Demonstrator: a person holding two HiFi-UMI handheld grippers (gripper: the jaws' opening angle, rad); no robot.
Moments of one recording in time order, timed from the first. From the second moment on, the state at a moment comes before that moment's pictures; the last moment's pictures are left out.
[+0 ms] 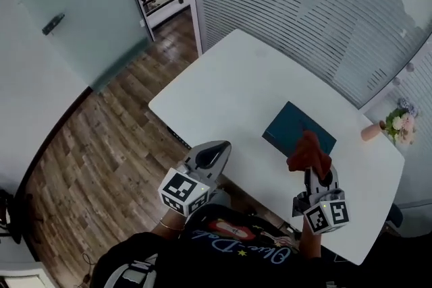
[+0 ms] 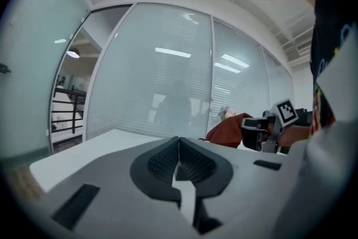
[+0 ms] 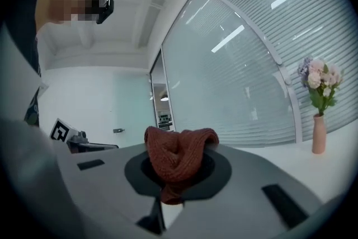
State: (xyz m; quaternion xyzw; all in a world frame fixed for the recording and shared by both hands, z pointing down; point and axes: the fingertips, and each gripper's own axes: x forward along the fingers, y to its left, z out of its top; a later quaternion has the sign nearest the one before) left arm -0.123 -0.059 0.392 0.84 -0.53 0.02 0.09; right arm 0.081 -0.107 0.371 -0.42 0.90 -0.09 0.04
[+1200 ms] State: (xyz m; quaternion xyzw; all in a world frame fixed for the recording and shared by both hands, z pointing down) left arm -0.063 -0.220 0.390 0.94 -0.32 0.00 0.06; right arm 0.074 -0.219 0.361 -0.54 0.84 -0.03 0.00
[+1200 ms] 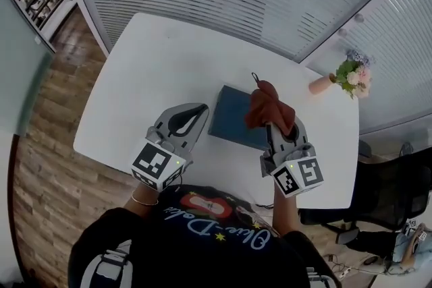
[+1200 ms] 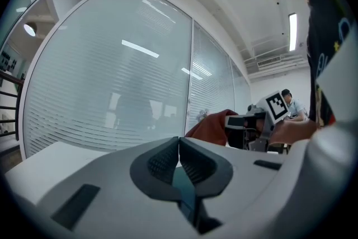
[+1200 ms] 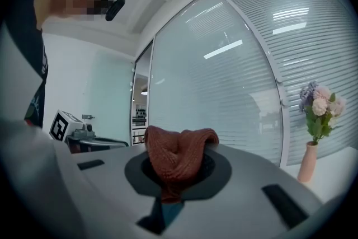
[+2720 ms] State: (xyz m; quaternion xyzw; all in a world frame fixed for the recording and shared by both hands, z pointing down) left arm -0.076 -0.245 0.411 0.94 -0.33 0.00 0.10; right arm 0.021 -0.322 0.511 -0.42 0.80 0.04 -0.42
